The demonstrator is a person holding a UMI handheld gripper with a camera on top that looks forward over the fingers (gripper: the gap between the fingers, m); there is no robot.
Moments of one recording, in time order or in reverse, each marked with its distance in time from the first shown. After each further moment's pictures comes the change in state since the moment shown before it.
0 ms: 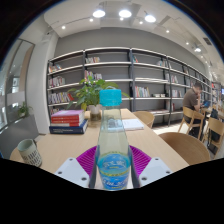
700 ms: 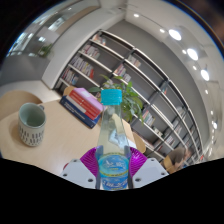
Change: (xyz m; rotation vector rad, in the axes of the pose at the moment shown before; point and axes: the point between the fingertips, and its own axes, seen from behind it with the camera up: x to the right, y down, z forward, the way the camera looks) arm -0.105 -0.044 -0.002 -0.033 0.061 -0.724
